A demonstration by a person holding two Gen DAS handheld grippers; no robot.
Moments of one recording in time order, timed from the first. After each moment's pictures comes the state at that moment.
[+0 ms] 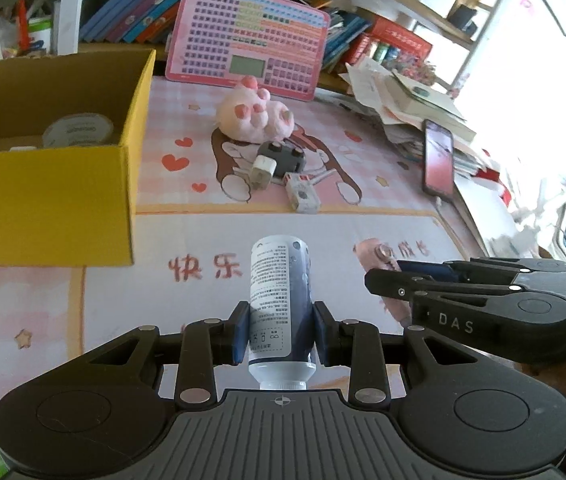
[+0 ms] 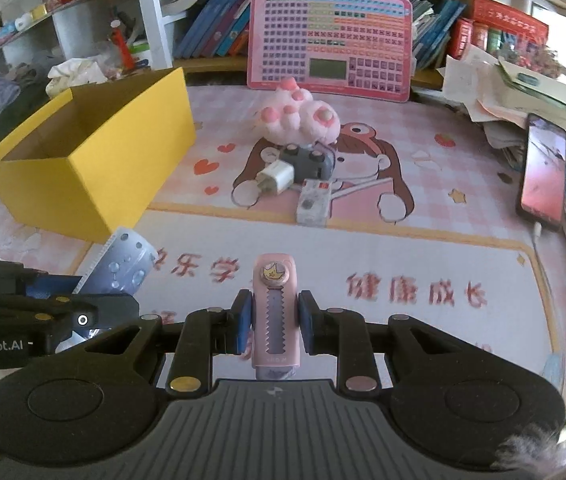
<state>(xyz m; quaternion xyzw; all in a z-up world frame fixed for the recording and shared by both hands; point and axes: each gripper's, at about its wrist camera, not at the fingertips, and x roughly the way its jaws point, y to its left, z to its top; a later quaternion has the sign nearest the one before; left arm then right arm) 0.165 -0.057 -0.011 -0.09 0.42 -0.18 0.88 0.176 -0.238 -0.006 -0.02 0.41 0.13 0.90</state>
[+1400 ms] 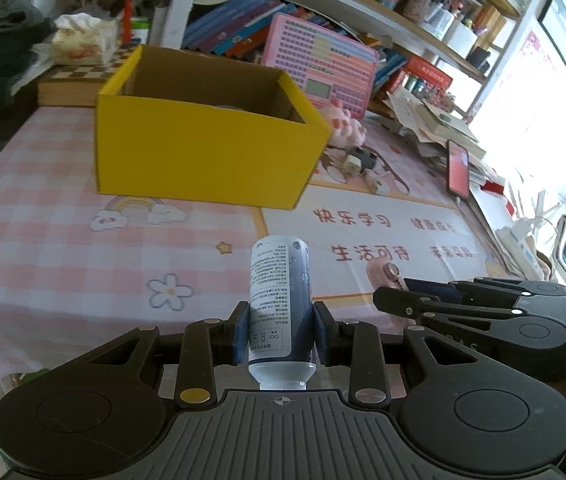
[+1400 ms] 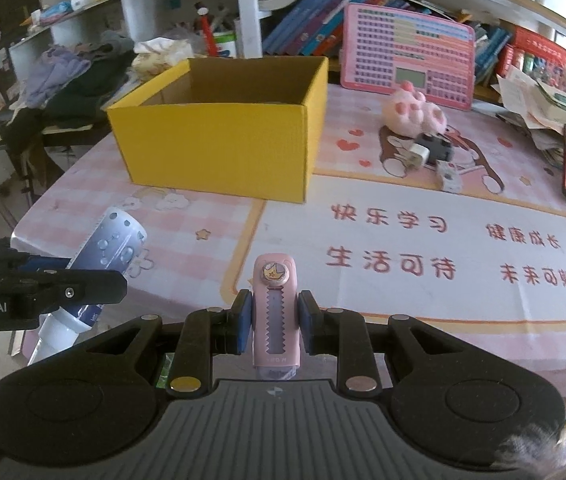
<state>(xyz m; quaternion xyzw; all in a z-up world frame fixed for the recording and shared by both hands) 0.057 0.114 -0.004 -0.12 0.40 -0.16 0.89 0.064 -0.076 0.002 -0.03 0.39 0.15 0.91</state>
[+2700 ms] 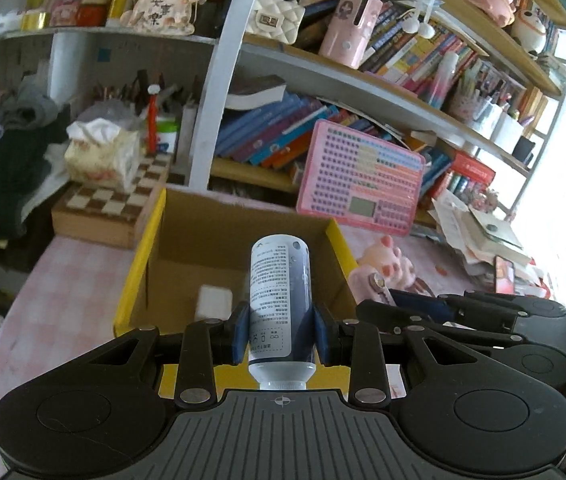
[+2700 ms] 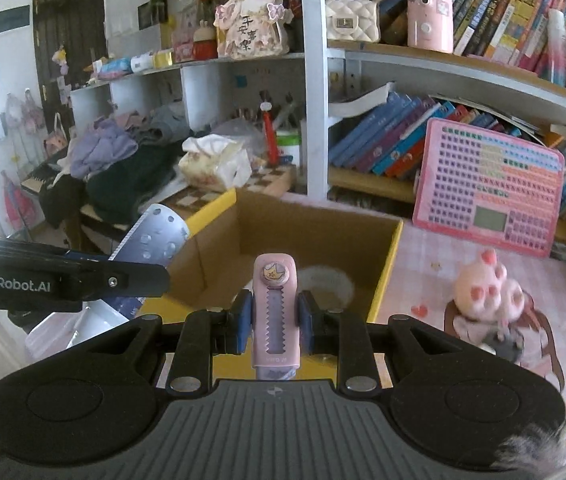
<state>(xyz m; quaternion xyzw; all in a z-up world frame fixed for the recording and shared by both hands) 0.191 0.136 0.063 -0.13 0.30 -0.09 0.94 0.220 -0.042 0.067 -0.05 0.27 0.26 0.92</state>
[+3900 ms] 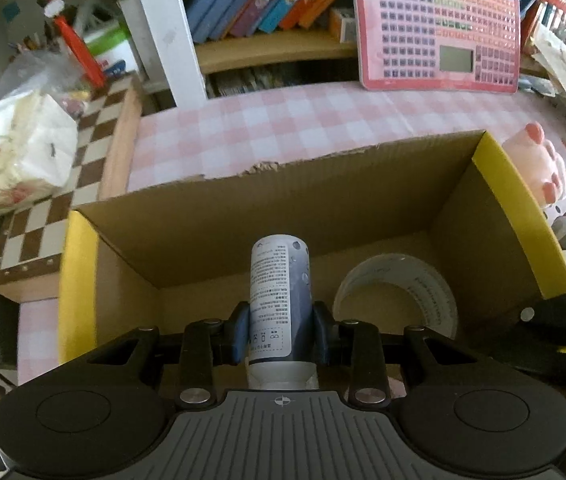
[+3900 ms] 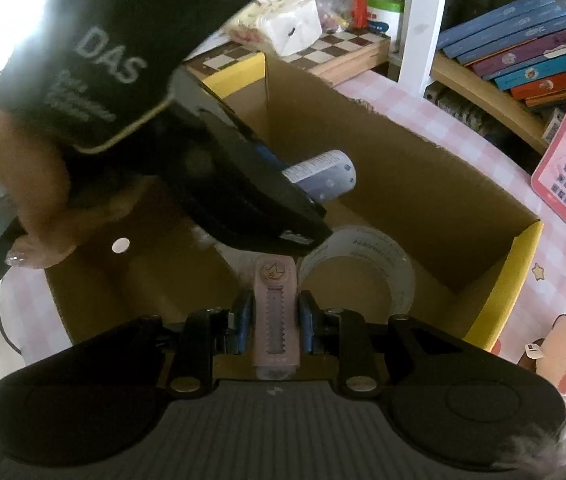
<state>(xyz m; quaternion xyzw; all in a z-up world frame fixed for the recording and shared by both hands) 0.418 0.103 -0.034 0.08 0.52 -0.05 0.85 0.374 0.022 -0.006 -0.18 0.46 0.38 0.78</state>
